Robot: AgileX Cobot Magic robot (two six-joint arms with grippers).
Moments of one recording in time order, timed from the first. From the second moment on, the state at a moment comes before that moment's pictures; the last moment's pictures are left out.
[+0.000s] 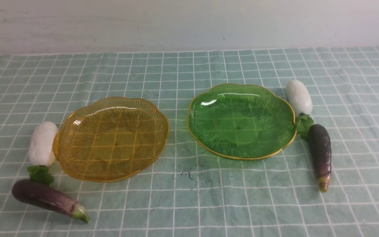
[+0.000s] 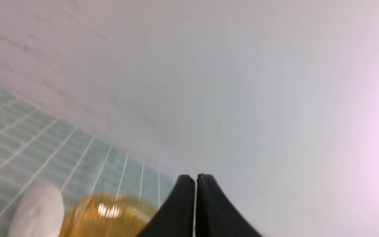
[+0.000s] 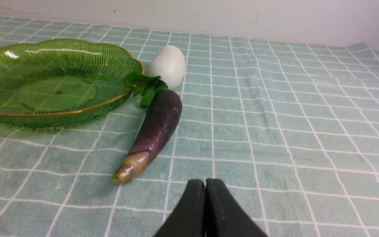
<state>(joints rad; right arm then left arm) -0.03 -0.01 0.03 0.07 0.37 -0.16 -0.10 -0.01 0.03 -0.49 -0.24 -0.11</state>
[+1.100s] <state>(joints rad) -0.03 0.19 -0.29 0.83 0.37 -0.31 0.24 1.12 -0.64 -0.46 0.69 0.03</state>
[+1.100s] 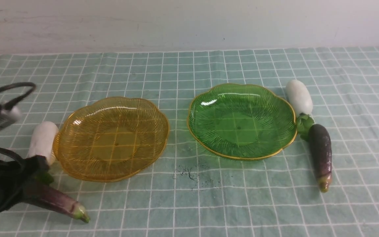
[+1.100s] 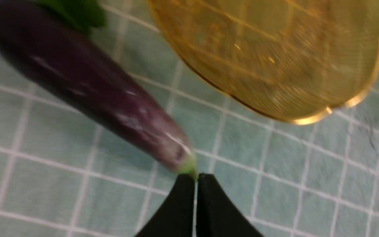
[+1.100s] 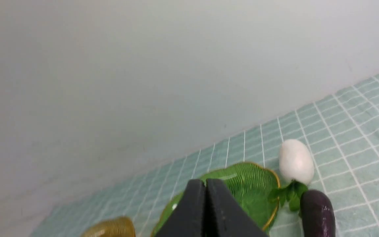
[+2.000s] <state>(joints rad) -0.03 0.66 -0.54 0.71 0.68 -0.48 0.39 1.53 -0.65 -0.82 0.53 0.16</state>
